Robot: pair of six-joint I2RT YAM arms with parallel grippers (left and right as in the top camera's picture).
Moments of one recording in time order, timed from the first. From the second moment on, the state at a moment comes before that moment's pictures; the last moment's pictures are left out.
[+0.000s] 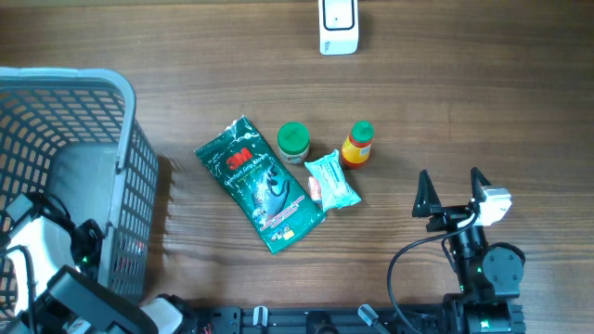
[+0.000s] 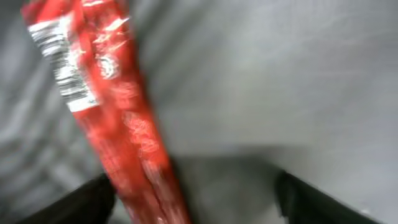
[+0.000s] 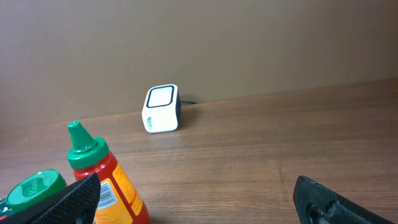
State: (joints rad) left arm 0.86 1.45 0.76 -0.91 -0.08 -1.39; right arm 0.02 0.02 0.01 0.00 -0.09 0.18
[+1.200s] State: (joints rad) left arm 0.86 1.39 1.33 -1.41 -0.11 -1.24; right arm 0.02 0.02 0.01 0.00 -0.09 0.18
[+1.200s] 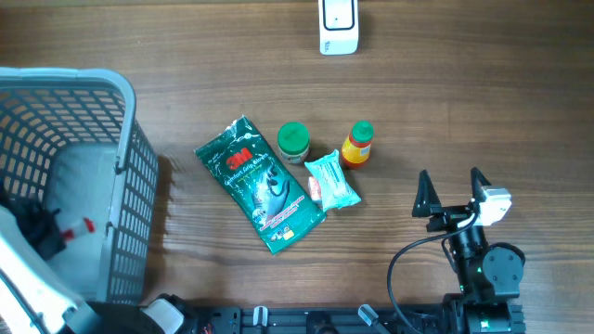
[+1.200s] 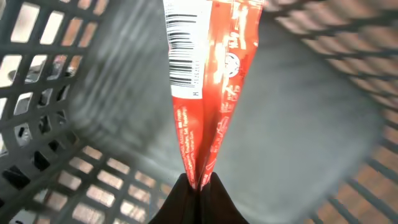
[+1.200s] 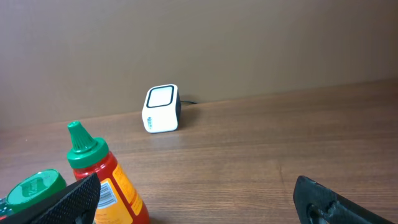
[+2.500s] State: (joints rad) left arm 0.86 0.93 1.53 -1.08 0.84 -1.06; right arm 0.02 0.02 0.01 0.00 -0.09 0.18
